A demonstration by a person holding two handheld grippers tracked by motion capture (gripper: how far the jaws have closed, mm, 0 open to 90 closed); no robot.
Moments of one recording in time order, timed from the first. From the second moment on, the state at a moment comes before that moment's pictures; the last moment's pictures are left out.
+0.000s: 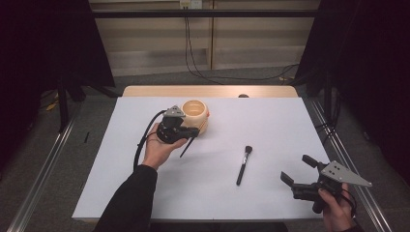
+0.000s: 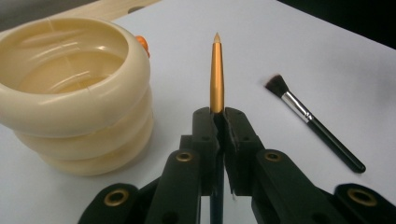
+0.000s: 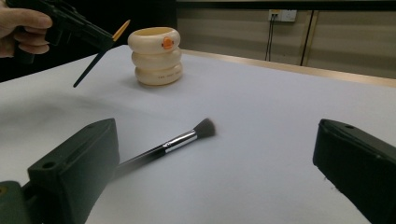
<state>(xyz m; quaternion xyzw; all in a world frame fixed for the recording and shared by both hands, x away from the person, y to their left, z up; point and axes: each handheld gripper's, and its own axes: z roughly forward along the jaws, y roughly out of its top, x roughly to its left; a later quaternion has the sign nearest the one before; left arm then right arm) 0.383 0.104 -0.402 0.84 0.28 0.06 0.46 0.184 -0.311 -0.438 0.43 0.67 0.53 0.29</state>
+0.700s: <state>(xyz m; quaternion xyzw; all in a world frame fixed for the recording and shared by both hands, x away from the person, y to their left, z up) 0.371 0.122 -0.394 0.79 0.30 0.10 0.53 0.185 -0.311 -0.439 0.44 0.67 0.53 0.29</state>
